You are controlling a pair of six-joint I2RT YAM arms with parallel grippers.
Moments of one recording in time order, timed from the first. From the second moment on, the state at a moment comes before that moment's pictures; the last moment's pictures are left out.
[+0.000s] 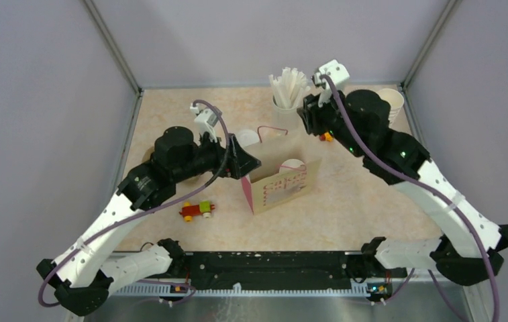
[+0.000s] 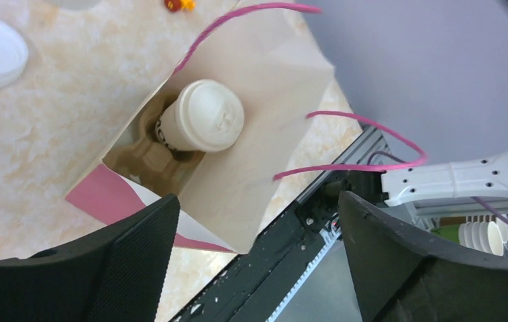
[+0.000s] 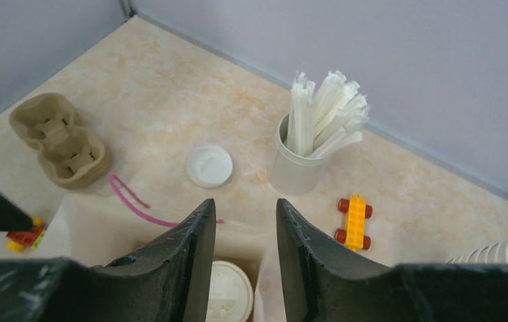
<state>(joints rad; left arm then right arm) -0.71 0.95 1.15 -0.55 0.22 -0.61 0.87 1.13 1.54 -0.56 0.31 -0.06</state>
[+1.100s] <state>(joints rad) -0.71 0.66 1.27 -0.90 0.00 -0.85 0.18 1.70 1.50 -0.27 -0.38 -0.13</state>
